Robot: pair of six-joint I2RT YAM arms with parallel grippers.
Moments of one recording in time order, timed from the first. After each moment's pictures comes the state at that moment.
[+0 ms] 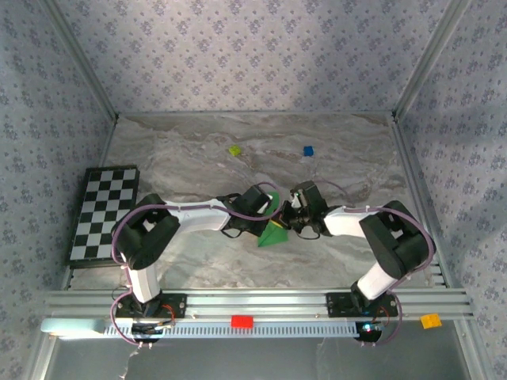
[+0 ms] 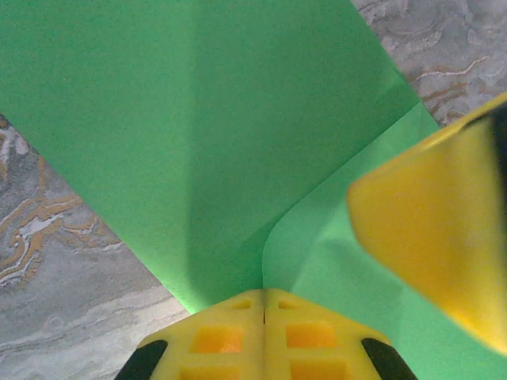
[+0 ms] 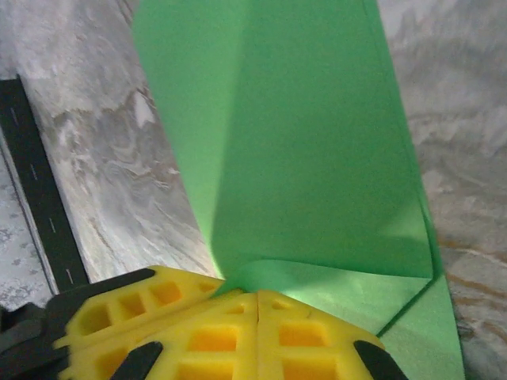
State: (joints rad) left arm -0.92 1.80 1.02 -0.29 0.01 -0.39; right arm 0.55 1.61 0.59 0.20 -0.47 1.04
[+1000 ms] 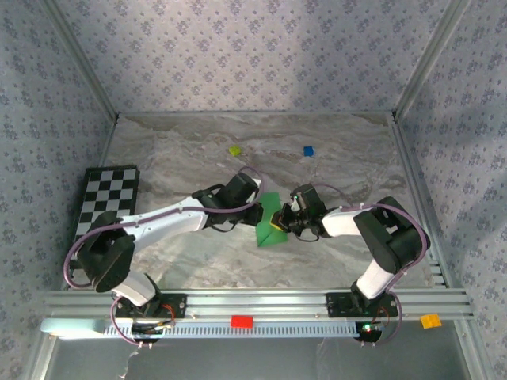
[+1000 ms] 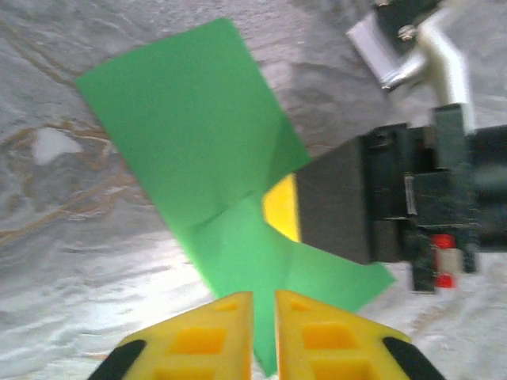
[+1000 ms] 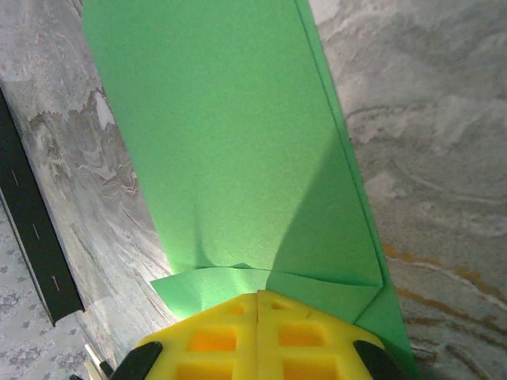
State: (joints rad) left arm -0.90 1.53 1.02 -0.41 0.07 -0.58; right arm 0.55 1.65 0.57 0.24 -0.46 1.05
